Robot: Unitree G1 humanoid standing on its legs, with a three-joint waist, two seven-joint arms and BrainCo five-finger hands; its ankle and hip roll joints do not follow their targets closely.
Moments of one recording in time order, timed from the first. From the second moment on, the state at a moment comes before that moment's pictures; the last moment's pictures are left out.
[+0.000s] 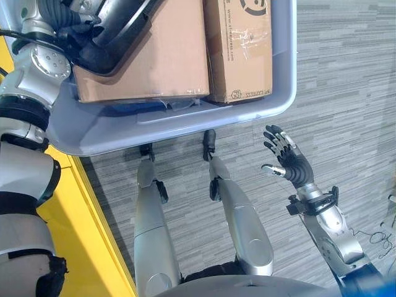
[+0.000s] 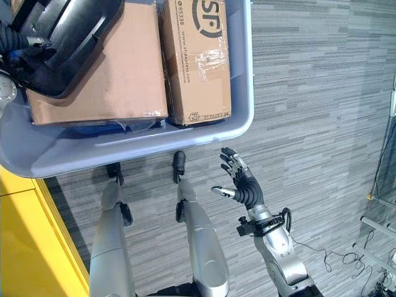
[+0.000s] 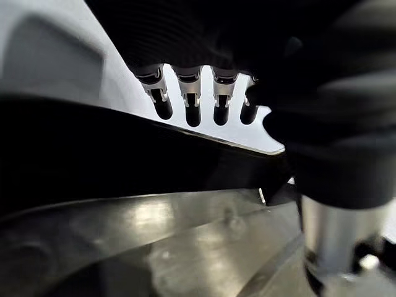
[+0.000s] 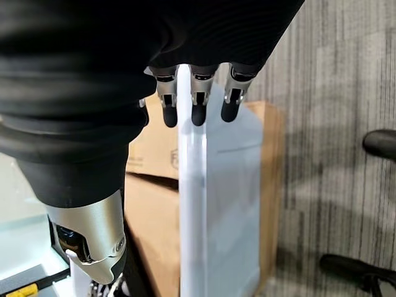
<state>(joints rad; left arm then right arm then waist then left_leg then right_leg) -1.31 0.99 -0.69 1.03 0.02 -0.22 0.43 0.09 -0.49 0.30 -0.14 0.50 -0.34 0.04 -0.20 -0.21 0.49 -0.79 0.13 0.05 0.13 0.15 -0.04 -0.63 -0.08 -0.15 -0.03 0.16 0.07</state>
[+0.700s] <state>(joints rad) -1.32 0.99 -0.72 1.05 0.01 -0.20 0.27 0.13 -0.49 0.30 -0.14 0.51 -0.32 0.08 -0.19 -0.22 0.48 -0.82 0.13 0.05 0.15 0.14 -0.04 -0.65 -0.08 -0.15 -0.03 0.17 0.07</state>
